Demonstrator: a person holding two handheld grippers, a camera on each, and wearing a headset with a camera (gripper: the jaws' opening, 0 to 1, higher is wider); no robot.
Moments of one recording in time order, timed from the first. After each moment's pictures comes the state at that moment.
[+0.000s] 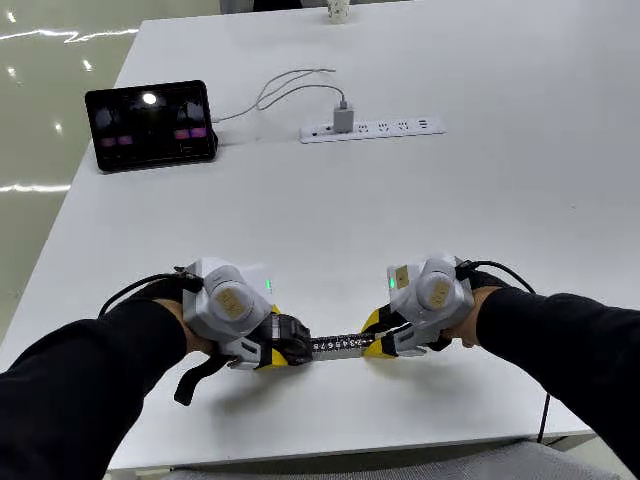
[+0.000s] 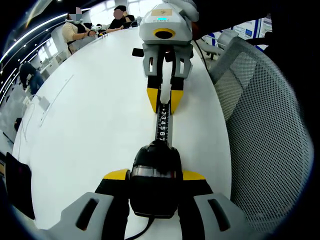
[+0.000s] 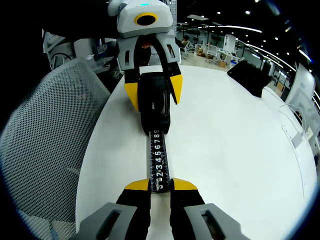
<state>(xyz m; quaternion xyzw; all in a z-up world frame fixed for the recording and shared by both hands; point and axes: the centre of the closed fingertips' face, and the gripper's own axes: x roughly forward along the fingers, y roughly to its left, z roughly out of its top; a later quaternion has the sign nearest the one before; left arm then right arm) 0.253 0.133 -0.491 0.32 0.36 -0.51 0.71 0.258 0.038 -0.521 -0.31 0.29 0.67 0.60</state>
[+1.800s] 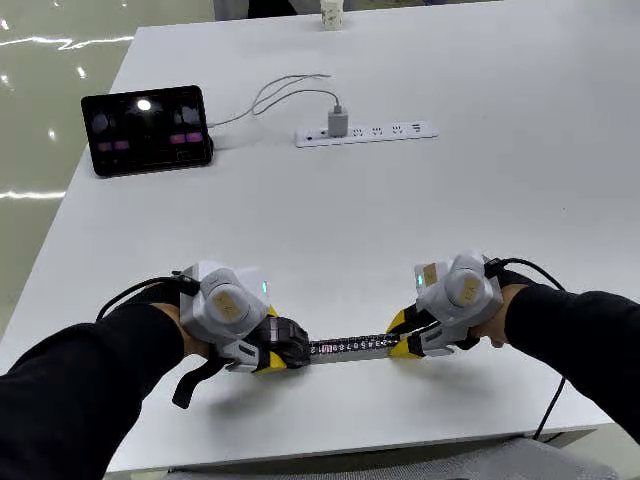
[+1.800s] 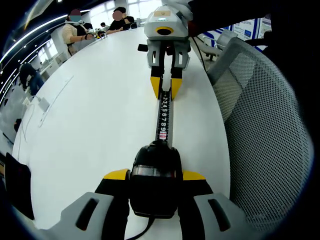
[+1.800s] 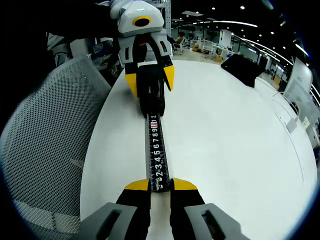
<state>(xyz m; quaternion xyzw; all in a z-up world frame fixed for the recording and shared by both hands) 0.250 0.130 -0.491 0.32 0.36 -0.52 0.71 0.257 -0.004 -0.522 -0.31 0.31 0.66 0.61</state>
